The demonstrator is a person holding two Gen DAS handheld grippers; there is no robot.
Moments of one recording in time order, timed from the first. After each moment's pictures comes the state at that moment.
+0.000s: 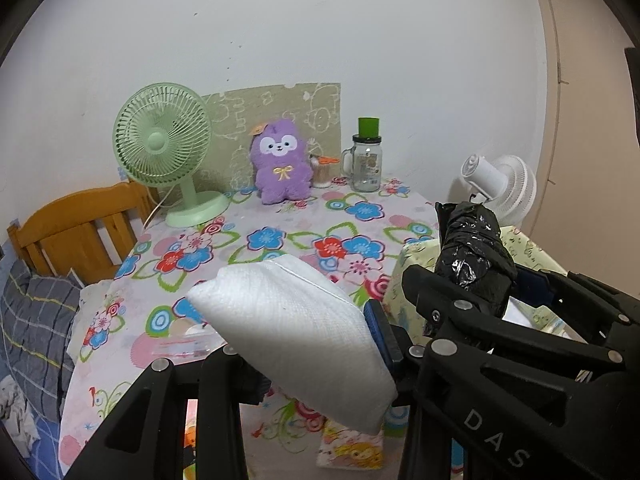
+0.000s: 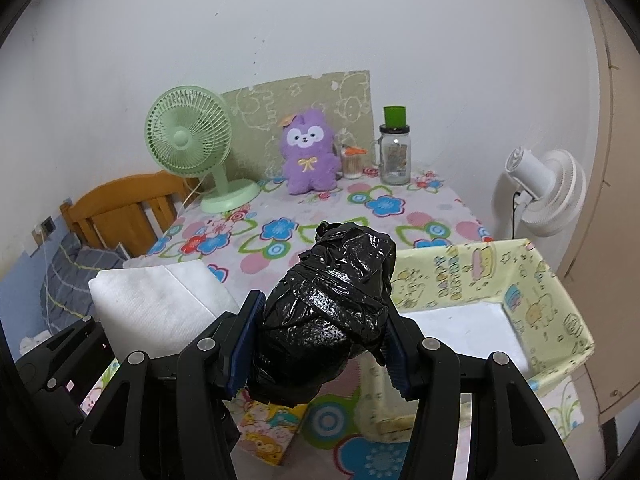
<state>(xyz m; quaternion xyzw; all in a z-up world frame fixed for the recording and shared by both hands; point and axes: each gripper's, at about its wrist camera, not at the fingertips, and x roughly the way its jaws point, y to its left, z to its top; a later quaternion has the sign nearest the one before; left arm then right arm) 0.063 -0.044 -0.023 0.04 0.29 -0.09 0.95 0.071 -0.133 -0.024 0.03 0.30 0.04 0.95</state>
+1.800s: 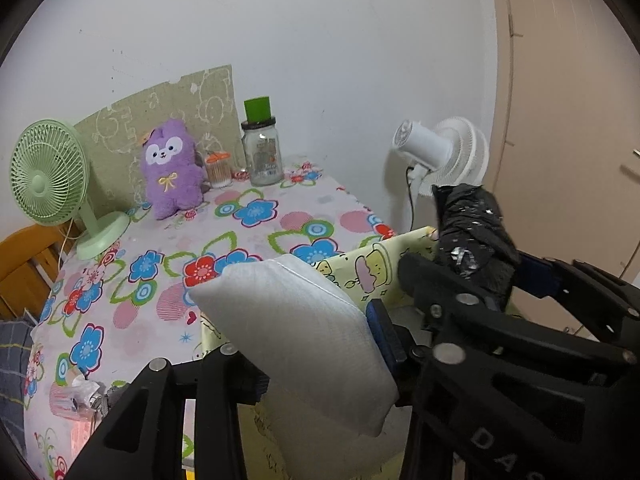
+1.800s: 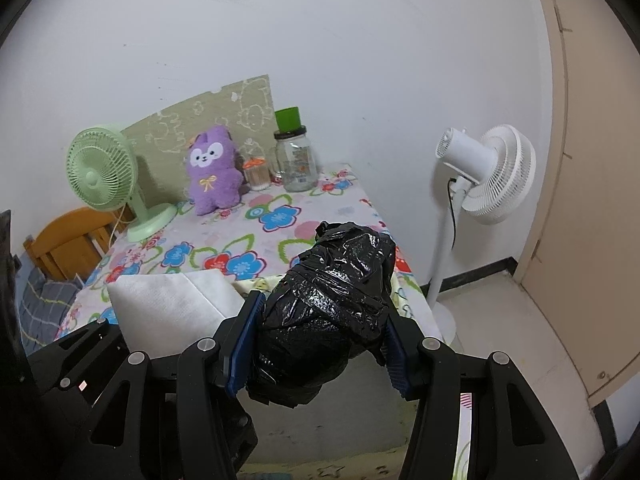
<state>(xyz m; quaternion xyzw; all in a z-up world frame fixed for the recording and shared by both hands) 0.121 -0.200 -0.042 0.09 0.33 -0.17 0.93 0.106 -0.287 -0.032 0.07 0.31 -0.03 0.95</state>
